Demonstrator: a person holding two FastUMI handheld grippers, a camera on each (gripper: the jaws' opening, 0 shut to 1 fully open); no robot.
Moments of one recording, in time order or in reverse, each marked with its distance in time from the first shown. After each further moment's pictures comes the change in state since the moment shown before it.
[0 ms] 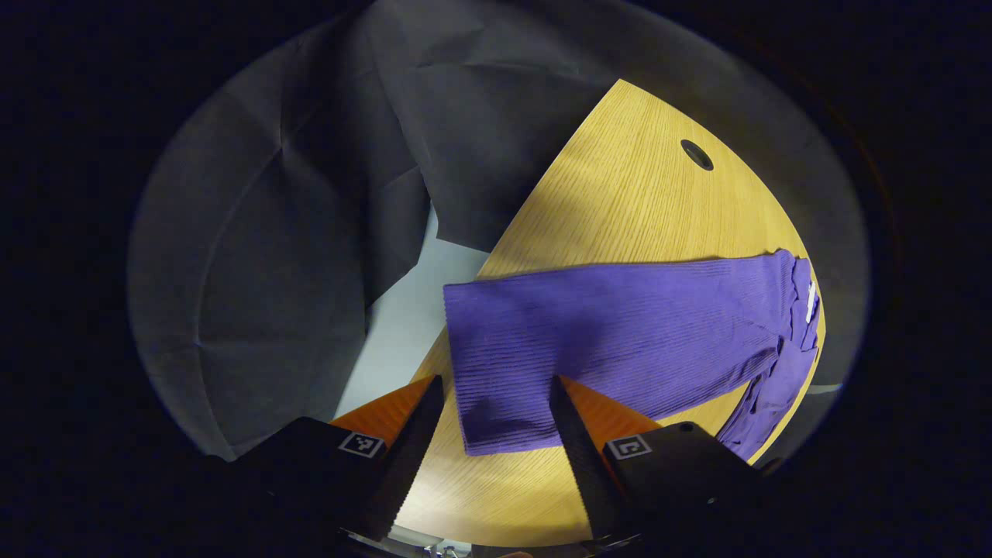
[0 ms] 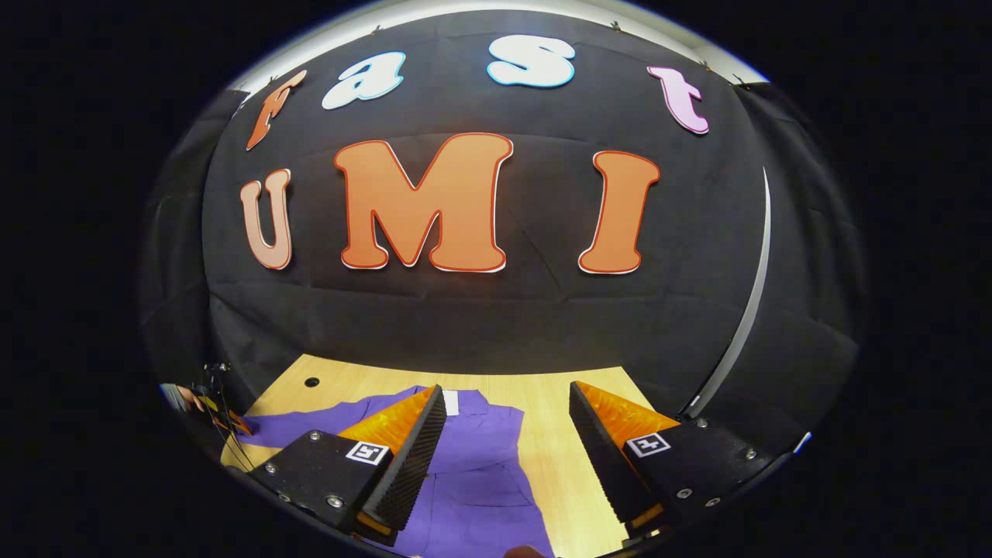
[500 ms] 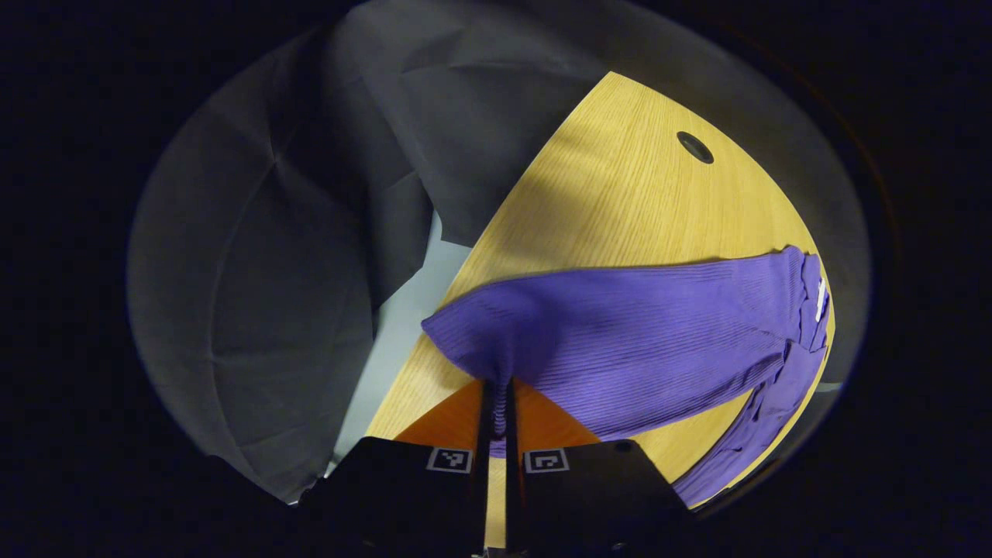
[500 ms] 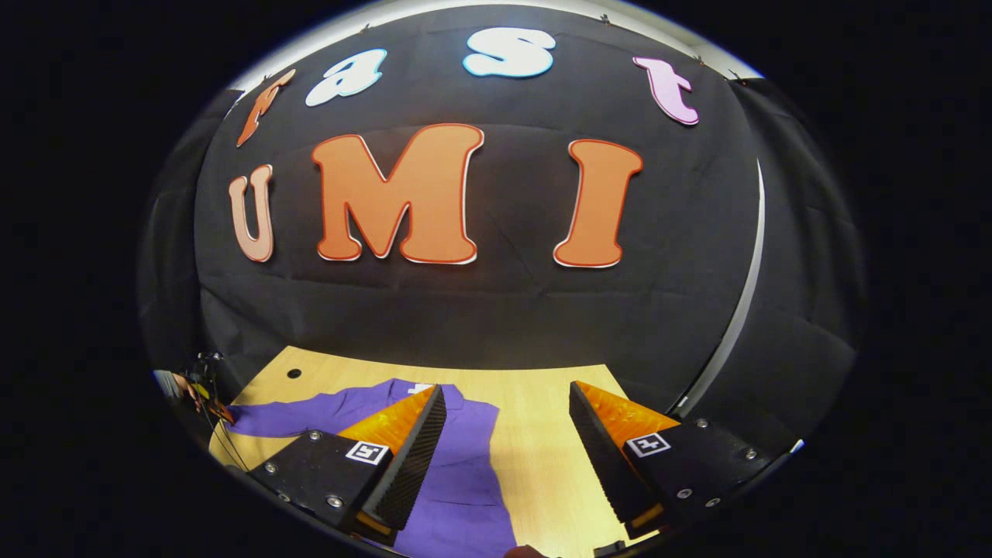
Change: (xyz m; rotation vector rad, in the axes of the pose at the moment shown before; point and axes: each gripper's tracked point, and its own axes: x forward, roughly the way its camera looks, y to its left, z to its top) left arm -0.009 -0.024 0.009 0.019 -0.006 0.018; right arm 0.014 -0.058 -0.014 0.012 0.028 -0.026
